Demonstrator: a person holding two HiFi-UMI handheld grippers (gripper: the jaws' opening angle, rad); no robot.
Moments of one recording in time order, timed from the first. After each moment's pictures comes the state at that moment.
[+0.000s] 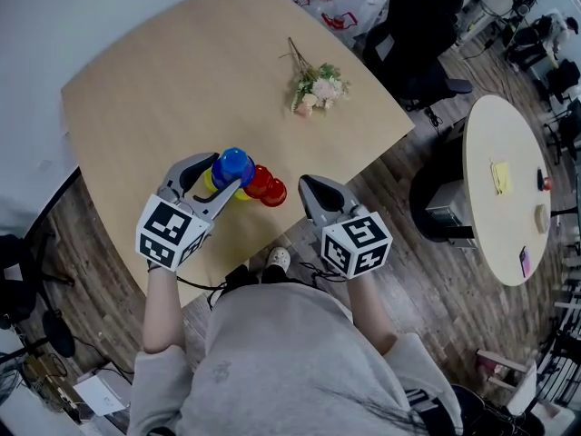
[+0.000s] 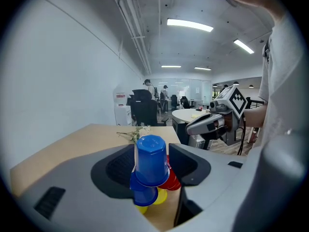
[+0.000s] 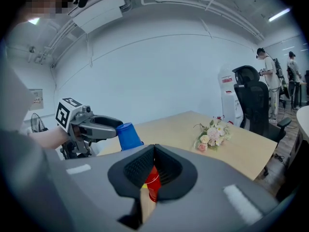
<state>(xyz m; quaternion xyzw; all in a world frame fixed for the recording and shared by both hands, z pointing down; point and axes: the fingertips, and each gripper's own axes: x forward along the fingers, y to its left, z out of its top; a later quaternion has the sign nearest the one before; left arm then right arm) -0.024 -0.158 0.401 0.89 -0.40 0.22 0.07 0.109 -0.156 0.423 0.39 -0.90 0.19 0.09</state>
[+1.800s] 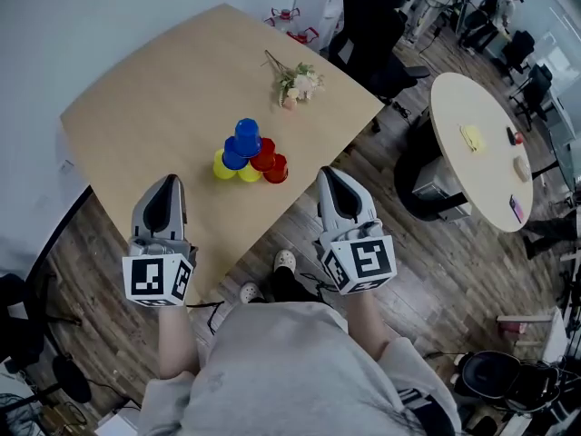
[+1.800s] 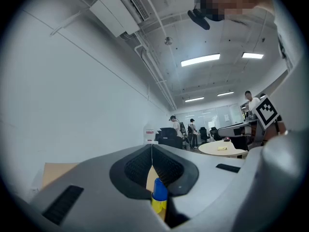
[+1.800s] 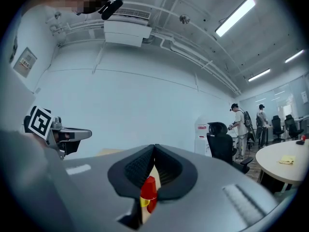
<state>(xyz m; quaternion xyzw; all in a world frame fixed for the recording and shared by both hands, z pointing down) -0.141 -0.025 0.302 0.82 -0.57 0.00 -0.03 0.107 -0.020 0.301 0.56 -0.83 0.00 -0.02</state>
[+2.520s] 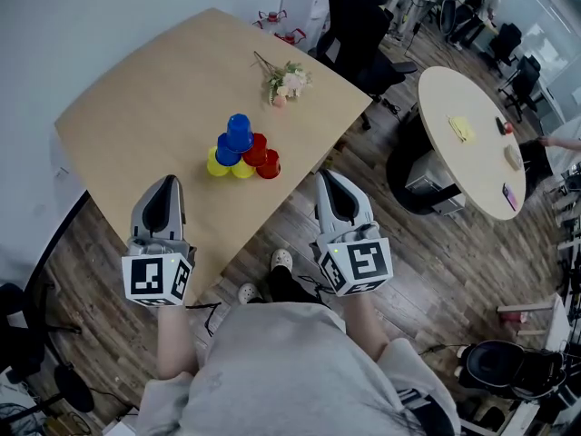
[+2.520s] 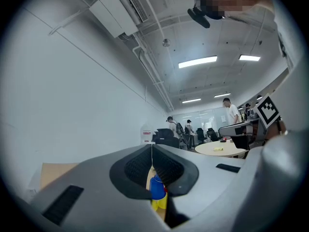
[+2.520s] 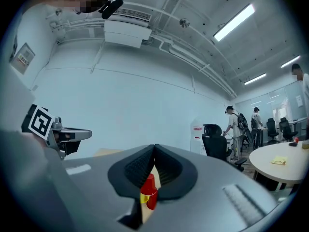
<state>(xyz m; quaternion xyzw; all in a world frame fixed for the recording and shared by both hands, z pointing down) -0.133 -0.005 0.301 0.83 -0.55 -0.01 -0.03 0.115 0.014 0.298 0.58 -0.81 -0.01 -0.03</state>
